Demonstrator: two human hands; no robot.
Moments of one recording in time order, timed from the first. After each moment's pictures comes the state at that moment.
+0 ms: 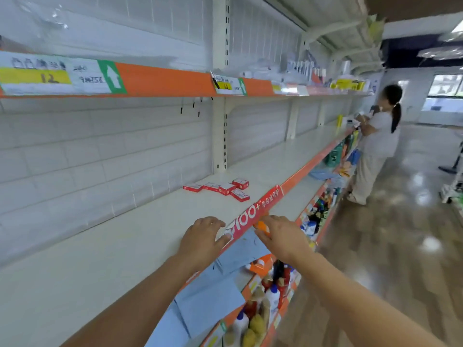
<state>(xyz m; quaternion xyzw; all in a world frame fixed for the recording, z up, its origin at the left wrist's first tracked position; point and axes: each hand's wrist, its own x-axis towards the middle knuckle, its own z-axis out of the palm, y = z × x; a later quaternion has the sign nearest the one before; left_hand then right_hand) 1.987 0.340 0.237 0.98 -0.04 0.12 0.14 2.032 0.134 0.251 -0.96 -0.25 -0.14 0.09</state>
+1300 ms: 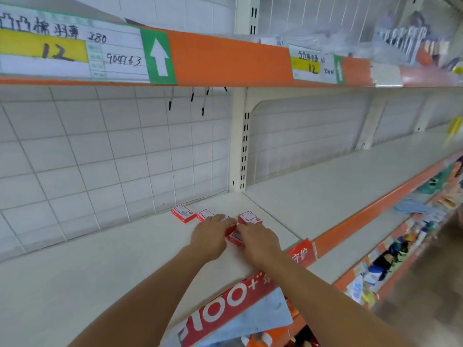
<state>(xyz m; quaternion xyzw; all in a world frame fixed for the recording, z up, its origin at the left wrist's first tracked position) 2.261 0.340 0.218 0.98 0.13 0.09 0.10 2.317 0.211 0.228 -0.91 -0.41 -0.03 0.08</state>
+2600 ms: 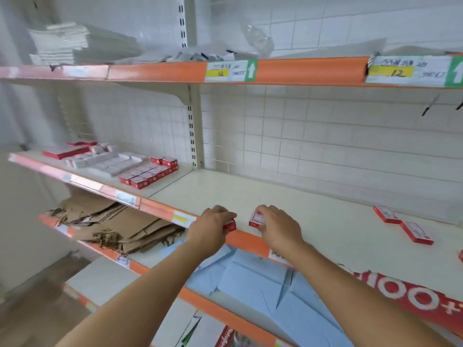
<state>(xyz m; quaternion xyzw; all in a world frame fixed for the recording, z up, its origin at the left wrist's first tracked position) 1.853 0.303 0.239 0.79 0.57 0.21 0.05 2.036 0.298 0.247 -0.64 -0.75 0.02 0.18</state>
